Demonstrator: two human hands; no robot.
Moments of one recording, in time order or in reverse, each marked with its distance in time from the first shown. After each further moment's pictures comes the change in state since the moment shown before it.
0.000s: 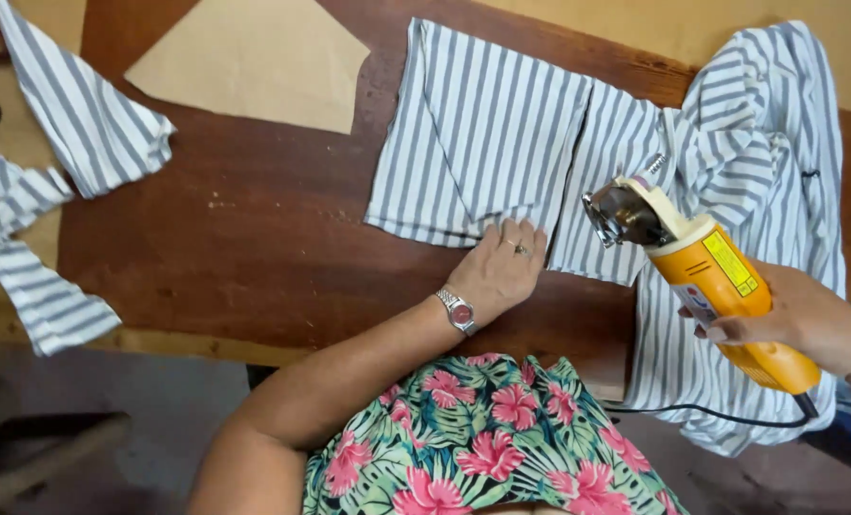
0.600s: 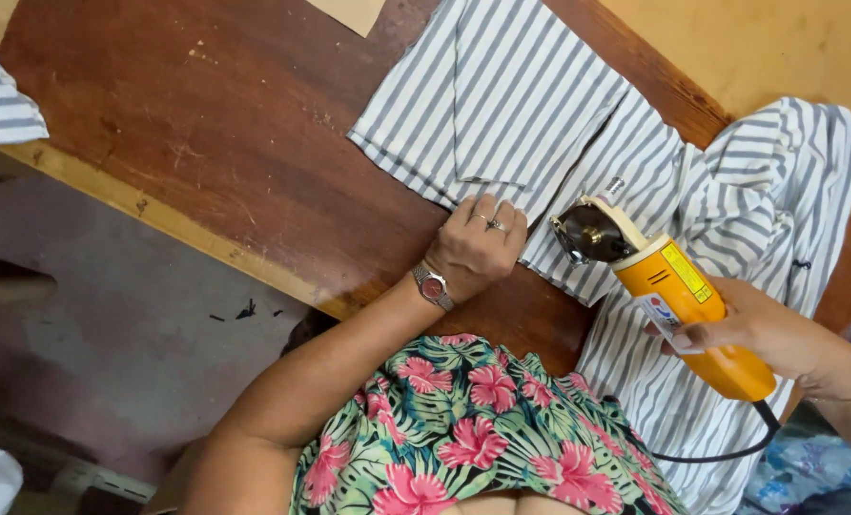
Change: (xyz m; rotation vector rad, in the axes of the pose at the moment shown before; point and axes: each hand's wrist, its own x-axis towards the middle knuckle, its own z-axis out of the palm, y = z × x) left_hand 0.025 0.035 -0.016 0.195 0.376 -0.358; right_hand 0.109 0.038 -0.051 -0.079 -0.399 -0.306
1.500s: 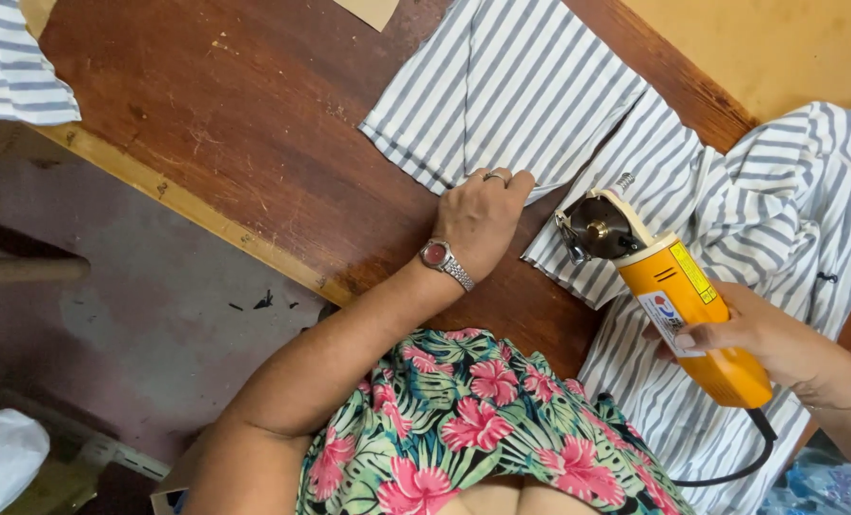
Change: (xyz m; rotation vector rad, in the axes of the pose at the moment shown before) left_hand -0.010 0.003 0.036 -0.081 -0.490 -0.353; right_hand 0.024 0.030 -0.010 0.185 -0.079 -0.042
